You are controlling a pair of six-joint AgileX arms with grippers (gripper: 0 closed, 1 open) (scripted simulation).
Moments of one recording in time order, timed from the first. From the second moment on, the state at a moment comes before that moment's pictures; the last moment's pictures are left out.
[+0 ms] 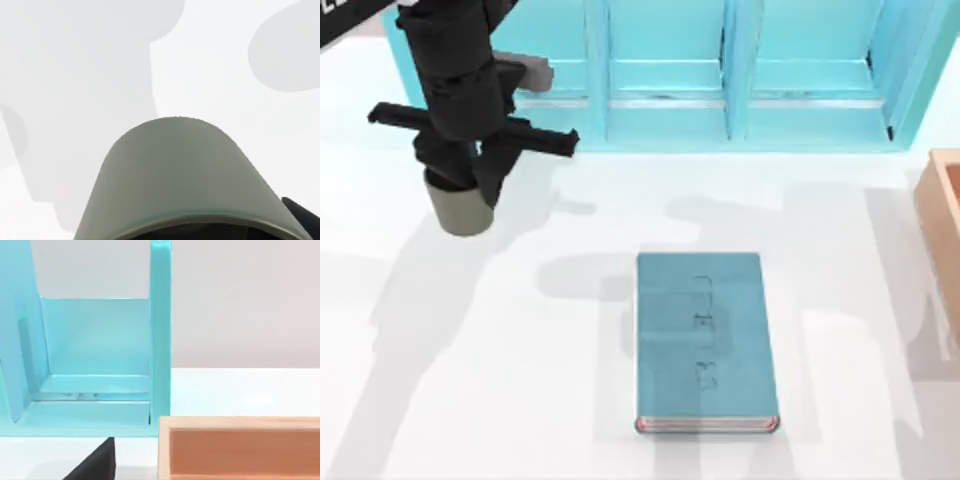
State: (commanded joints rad) left arm -0.35 2.13 1.91 -1.41 0.05 -0.05; right arm 0.00 0.00 0.00 0.00 0.00 0.00
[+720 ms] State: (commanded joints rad) left arm -0.59 2.23 2.16 -1.45 0.03 -0.56; right arm 0.00 0.00 0.00 0.00 0.00 0.00
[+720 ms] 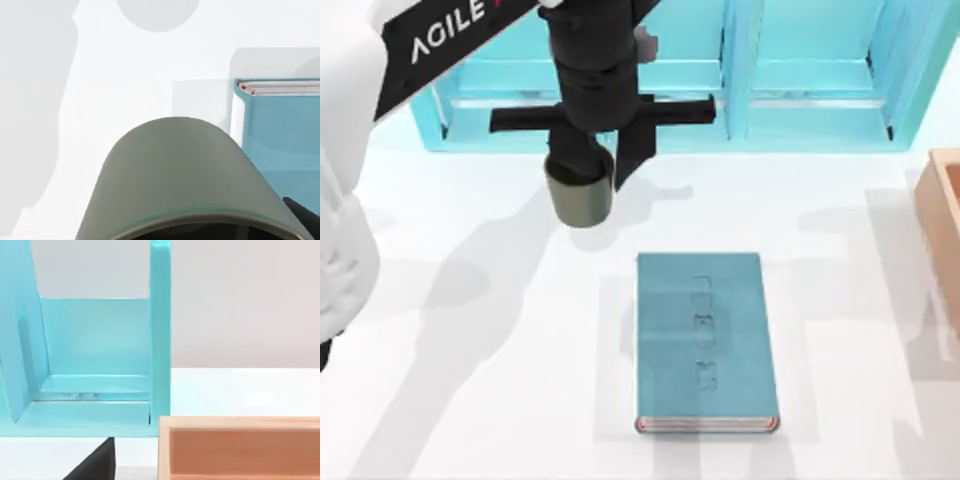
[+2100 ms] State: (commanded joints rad) left arm -0.58 2.21 1.86 -1.18 0.03 -0.55; right arm 0.00 0.00 0.00 0.00 0.00 0.00
